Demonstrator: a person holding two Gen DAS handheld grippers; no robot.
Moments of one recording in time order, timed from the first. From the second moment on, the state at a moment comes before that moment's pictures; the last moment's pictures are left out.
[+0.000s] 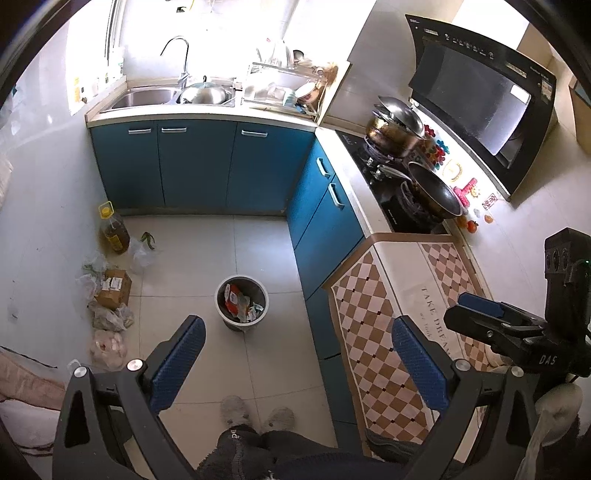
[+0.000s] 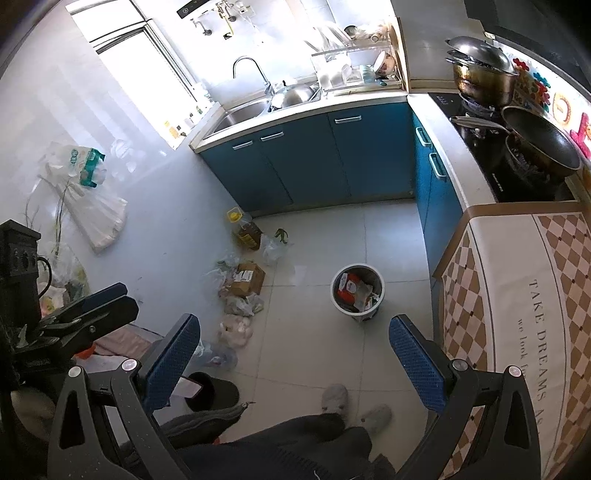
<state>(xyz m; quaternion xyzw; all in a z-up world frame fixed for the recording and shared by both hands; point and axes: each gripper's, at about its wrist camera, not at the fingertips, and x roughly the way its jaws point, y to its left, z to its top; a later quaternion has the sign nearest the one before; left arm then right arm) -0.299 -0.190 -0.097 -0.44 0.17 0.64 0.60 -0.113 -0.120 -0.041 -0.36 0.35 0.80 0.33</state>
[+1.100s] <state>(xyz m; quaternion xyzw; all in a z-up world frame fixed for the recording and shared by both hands) -0.278 -0.183 -0.094 -0.45 0.16 0.63 0.61 -0.092 -0.119 -0.044 -0.36 0.36 0.80 0.32</state>
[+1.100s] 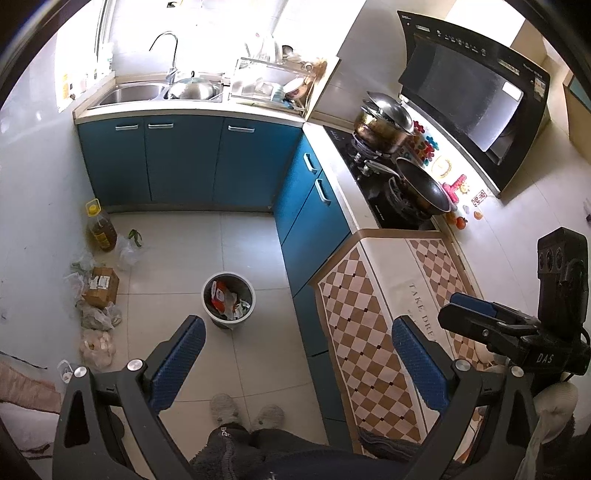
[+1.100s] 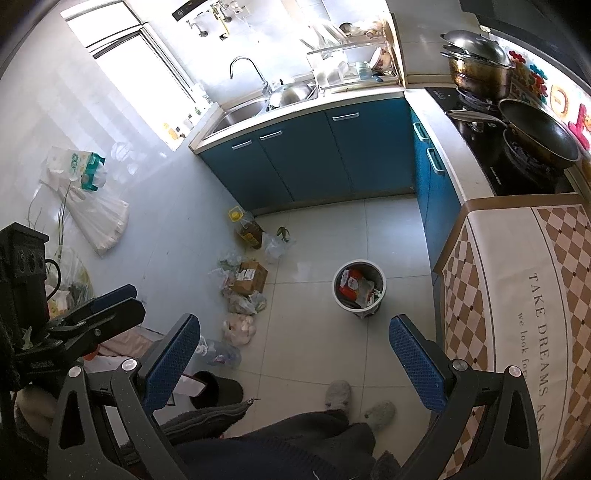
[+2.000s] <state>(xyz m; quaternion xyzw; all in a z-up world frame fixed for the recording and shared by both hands) -0.268 -0.180 -0.092 -0.45 0.16 0.63 0.61 -0.097 -0.116 -0.039 -0.36 0.36 0.80 0.32</state>
